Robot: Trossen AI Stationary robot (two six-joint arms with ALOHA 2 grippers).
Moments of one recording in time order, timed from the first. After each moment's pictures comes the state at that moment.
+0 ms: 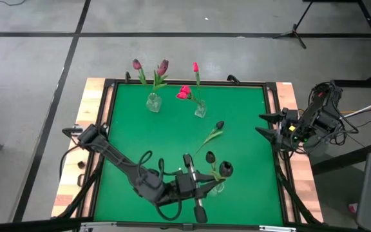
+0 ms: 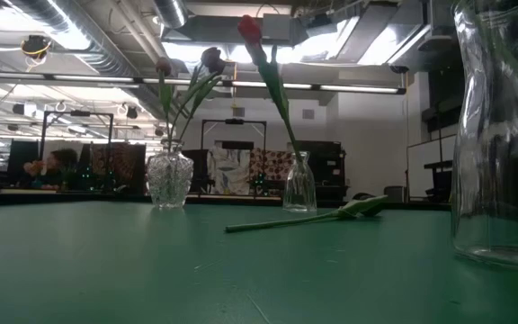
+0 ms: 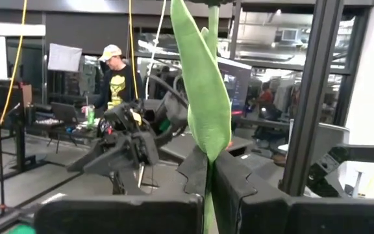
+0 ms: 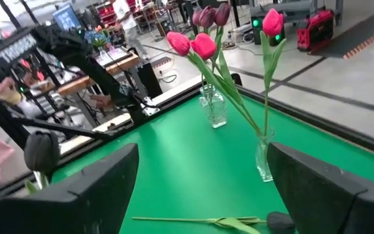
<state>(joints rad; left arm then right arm) -0.59 2.04 1.90 0.47 -0.87 0.13 0.98 0.62 0.89 -0.94 1.25 1.02</state>
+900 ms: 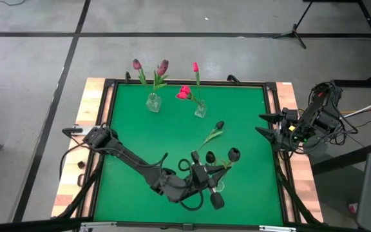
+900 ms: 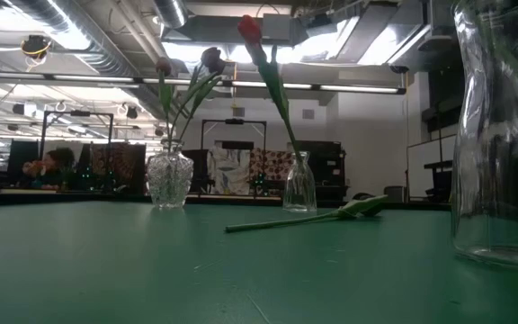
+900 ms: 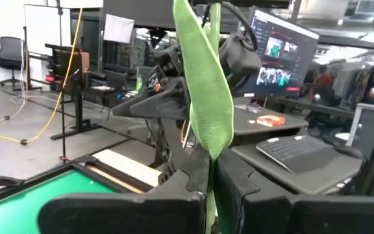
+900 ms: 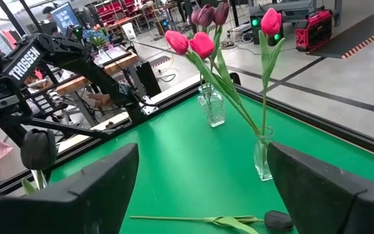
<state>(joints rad) -0.51 2.16 1.90 0.45 -1.01 -0.02 0.98 0.62 0.89 -0.96 1.25 1.03</state>
